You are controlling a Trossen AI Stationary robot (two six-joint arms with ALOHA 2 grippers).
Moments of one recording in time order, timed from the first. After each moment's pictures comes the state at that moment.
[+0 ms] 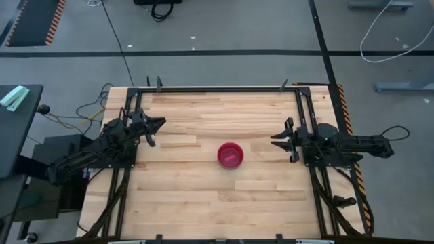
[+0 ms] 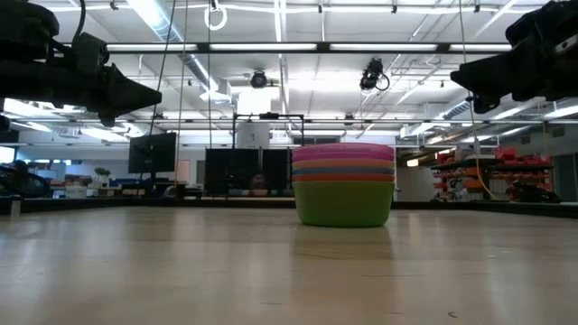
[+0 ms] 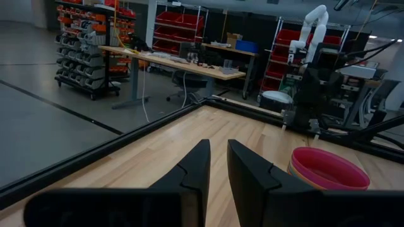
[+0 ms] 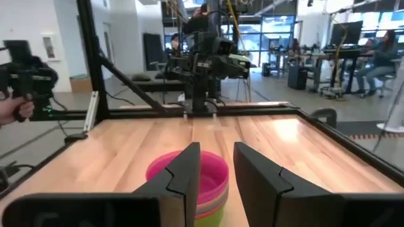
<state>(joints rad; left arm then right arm) 0.49 0.01 0.01 0.01 0.04 -0.17 -0.06 0.00 0.01 0.03 -0.06 0.02</state>
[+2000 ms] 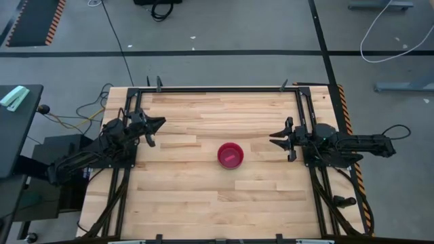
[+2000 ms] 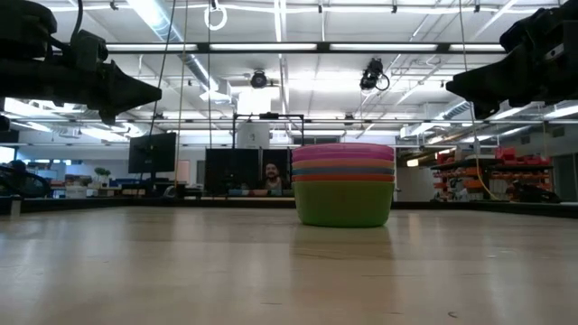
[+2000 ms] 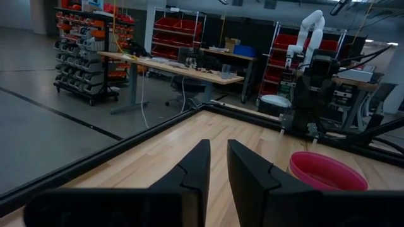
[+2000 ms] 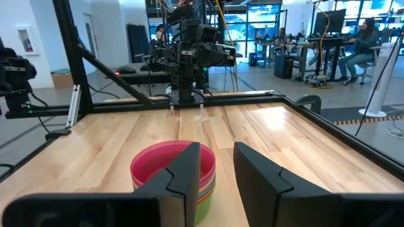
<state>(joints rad) 0.49 0.01 0.01 0.06 0.04 -0.17 -0.06 0.04 0.01 0.02 0.01 0.03</state>
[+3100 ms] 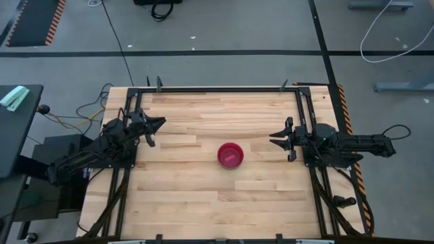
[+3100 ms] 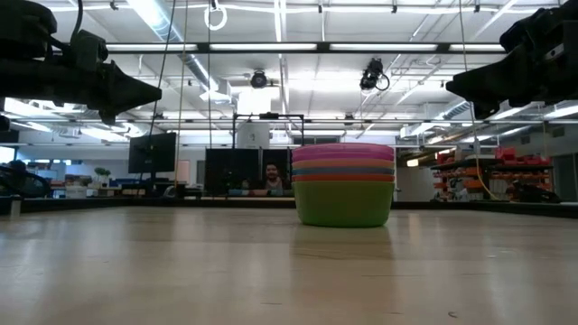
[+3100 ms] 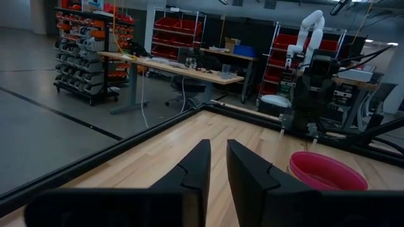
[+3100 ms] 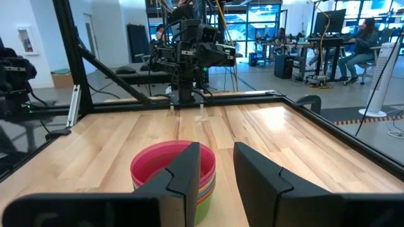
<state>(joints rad) 0.49 0.01 0.01 0.06 0.04 -0.17 -0.06 0.04 0.01 0.02 0.01 0.03</state>
